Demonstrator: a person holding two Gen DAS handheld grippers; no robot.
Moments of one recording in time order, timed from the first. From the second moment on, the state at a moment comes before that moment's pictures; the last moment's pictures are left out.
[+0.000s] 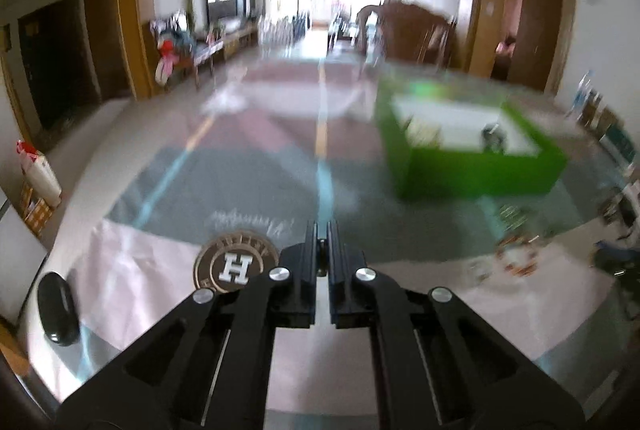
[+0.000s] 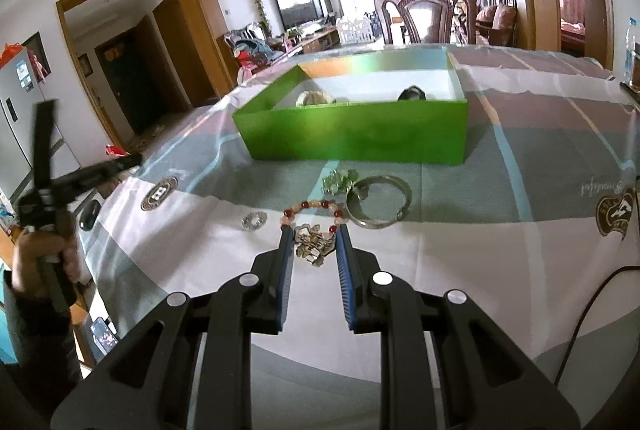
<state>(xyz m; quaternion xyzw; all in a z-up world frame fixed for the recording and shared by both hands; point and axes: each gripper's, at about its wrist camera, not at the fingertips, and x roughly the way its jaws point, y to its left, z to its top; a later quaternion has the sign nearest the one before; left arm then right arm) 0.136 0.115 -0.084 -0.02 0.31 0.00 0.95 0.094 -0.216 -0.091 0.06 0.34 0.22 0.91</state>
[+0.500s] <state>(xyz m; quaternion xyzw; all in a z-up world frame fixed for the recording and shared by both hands) 0.077 0.031 -0.049 0.01 0.25 -0.11 0.96 0.067 -0.221 -0.066 0.06 0.29 0.22 0.93</state>
